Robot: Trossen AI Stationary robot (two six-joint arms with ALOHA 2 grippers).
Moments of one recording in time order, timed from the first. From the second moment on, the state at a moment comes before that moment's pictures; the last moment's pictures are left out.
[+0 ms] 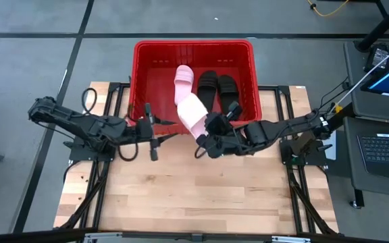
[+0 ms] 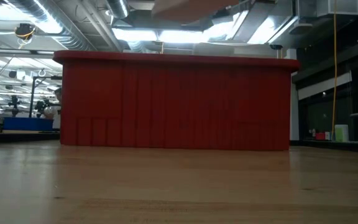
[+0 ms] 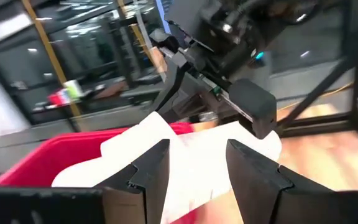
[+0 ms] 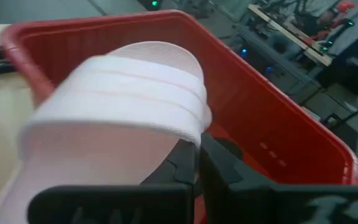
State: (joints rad) left arm -0.32 1.06 1.01 -0.01 -0.57 0.22; right arm 0.29 1.77 1.87 -1.01 1.08 0.44
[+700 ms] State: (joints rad) left arm -0.26 1.35 1.20 -0.06 -0.92 0.47; right arm 0.16 1.77 1.87 -0.91 1.08 0.37
